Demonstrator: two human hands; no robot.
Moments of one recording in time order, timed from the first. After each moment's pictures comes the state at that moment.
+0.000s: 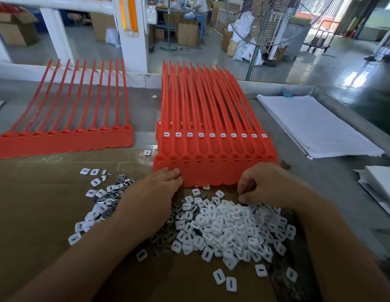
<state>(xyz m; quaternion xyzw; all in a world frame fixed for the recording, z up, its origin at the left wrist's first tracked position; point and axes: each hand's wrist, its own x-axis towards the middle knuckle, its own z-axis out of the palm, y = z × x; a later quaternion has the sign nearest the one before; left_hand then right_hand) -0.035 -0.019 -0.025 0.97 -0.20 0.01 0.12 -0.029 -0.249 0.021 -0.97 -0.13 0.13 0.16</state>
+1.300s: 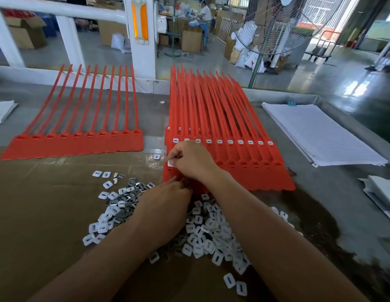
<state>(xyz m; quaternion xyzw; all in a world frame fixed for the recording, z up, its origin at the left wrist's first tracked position) -0.044 -0.022 -0.015 0.96 -0.26 0.06 0.08 0.040 -0.116 -0.002 -0.95 -0.13 0.00 0.29</state>
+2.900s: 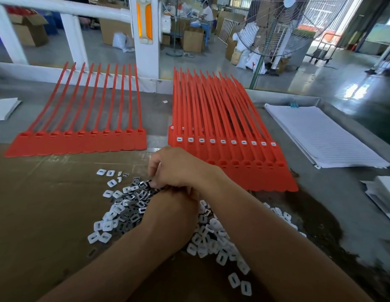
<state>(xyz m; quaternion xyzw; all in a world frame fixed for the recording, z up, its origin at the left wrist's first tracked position) -0.059 -0.030 -0.018 0.98 -0.19 0.00 -0.04 0.013 -0.085 0.032 -0.94 -0.25 0.14 0.20</state>
